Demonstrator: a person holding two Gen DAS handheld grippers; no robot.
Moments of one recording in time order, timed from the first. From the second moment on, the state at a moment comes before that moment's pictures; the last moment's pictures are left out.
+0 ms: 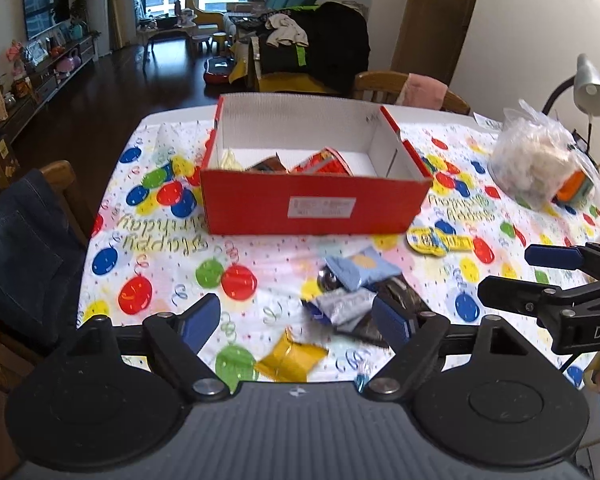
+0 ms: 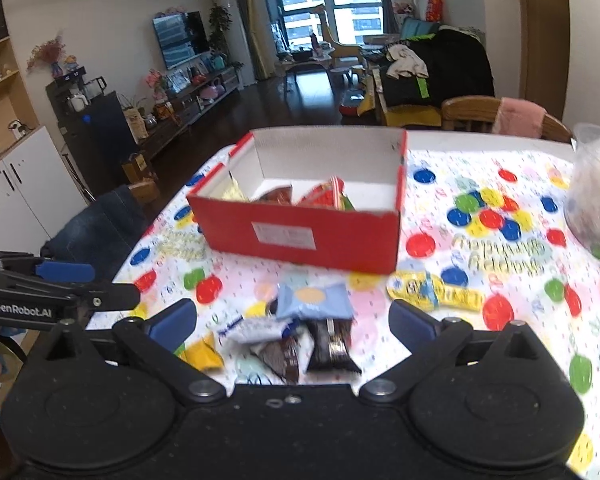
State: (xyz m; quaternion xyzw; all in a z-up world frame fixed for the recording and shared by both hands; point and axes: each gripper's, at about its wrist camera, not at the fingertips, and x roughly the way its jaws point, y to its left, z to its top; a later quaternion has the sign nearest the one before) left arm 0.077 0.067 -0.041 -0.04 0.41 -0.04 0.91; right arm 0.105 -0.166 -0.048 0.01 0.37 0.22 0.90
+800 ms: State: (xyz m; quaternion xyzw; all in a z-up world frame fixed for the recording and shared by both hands) left arm 0.110 0.061 -0.131 0.01 0.53 -0.11 0.84; right arm 0.149 -0.186 -0.125 0.00 0.46 0.19 0.87
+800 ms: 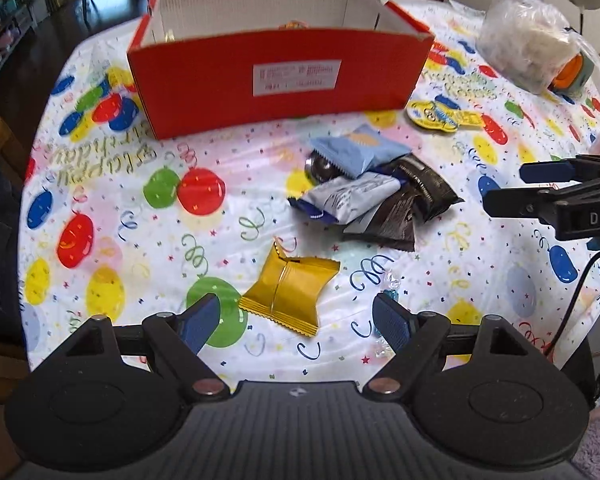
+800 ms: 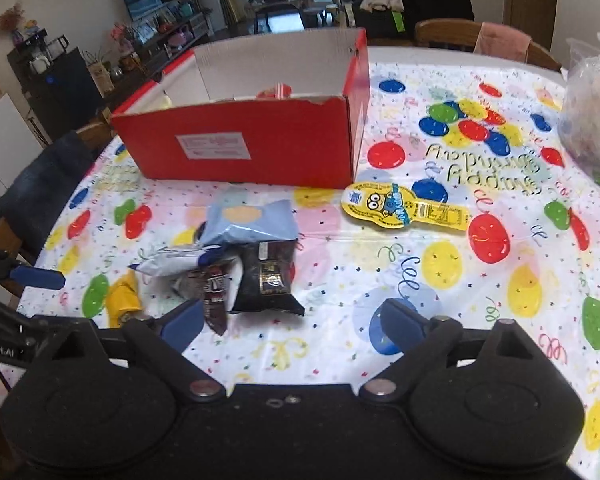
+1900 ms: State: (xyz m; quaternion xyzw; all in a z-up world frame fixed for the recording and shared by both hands) left arm 0.139 0.046 -0.168 0.05 0.57 -0.10 0.81; right arm 0.201 -0.146 -0.162 -0.04 0.51 0.22 0.83
